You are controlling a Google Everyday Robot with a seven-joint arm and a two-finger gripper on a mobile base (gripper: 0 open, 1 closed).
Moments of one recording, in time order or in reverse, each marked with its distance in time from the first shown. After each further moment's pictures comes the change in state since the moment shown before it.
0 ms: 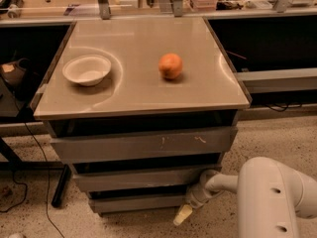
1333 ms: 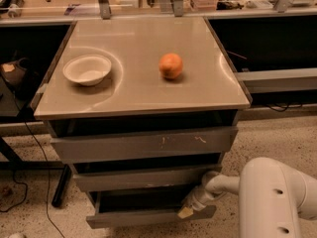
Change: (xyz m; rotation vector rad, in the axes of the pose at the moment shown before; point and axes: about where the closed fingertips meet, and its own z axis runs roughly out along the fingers) arm -0.002 0.001 -0.004 0.000 0.000 0.000
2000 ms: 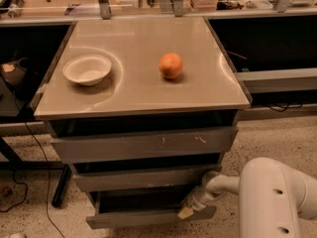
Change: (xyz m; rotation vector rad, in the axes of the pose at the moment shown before) arm 0.000 0.000 0.000 0.000 0.000 0.000
